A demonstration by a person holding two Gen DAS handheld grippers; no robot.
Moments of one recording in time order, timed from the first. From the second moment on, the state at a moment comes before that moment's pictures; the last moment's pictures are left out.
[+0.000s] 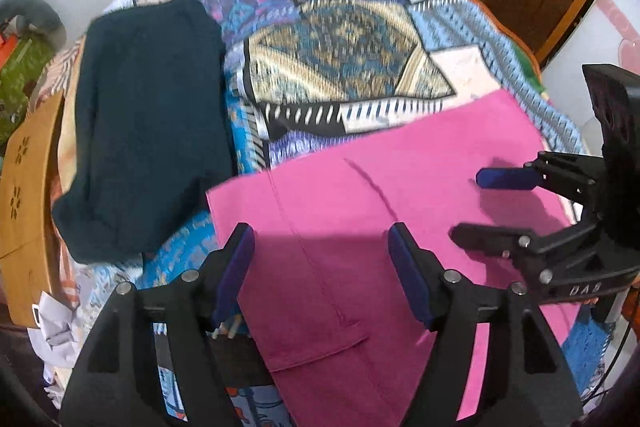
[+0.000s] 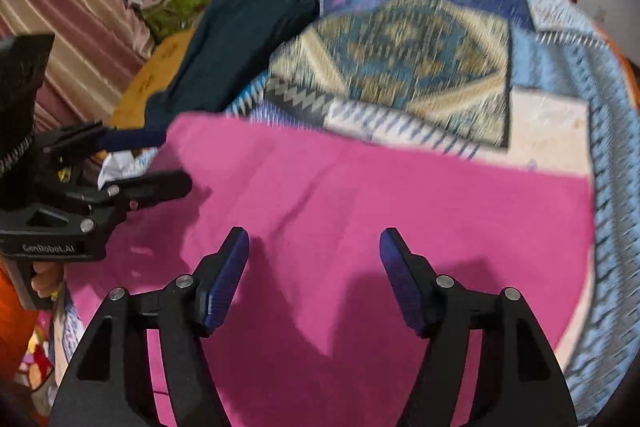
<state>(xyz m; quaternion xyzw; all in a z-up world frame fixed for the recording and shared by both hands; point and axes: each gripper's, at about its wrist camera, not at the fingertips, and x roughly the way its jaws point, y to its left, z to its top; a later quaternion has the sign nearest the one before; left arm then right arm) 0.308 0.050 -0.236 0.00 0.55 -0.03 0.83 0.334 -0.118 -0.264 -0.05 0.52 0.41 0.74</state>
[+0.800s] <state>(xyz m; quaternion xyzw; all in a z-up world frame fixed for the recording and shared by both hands) 0.236 0.057 -0.221 0.05 0.51 -0.01 0.86 0.283 -0.231 -0.274 -0.04 0.53 0.33 0.78</state>
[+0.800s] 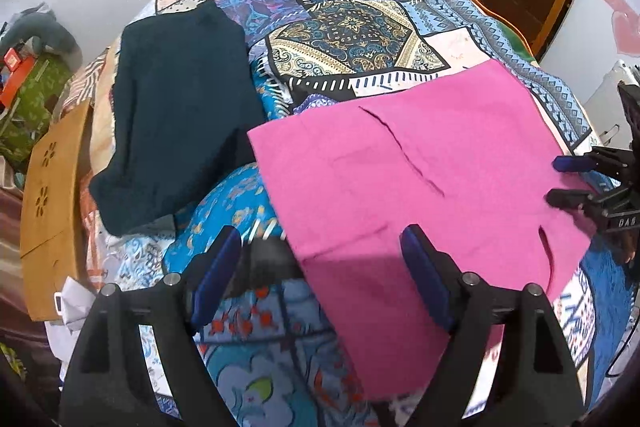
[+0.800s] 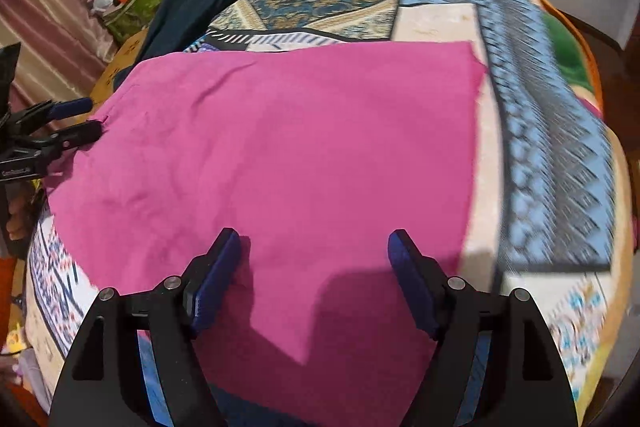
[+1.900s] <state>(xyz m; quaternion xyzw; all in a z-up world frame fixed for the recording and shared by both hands) 0.154 0.045 -0.188 -0.14 0.48 0.01 0.87 0.232 -0.200 -0.236 -0.03 0.43 0.35 0.83</state>
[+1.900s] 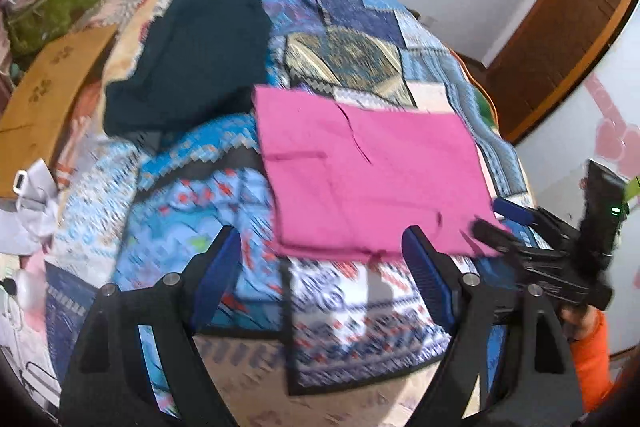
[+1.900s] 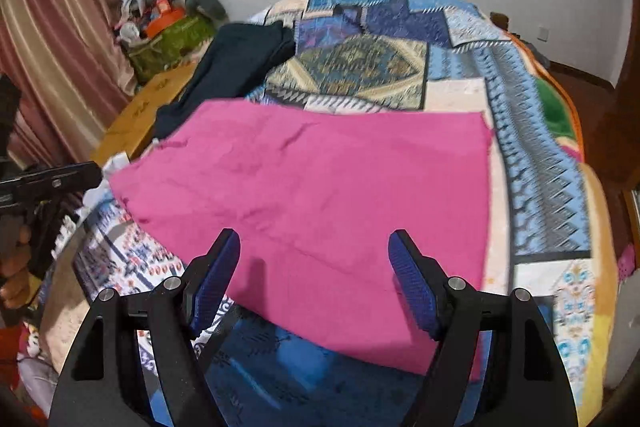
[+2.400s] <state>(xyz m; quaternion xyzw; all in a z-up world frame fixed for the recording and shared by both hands) 0.175 0.039 -0.219 -0.24 0.50 -0.06 0.83 0.229 -0.197 -0.256 -0.03 0.46 0.36 0.81</state>
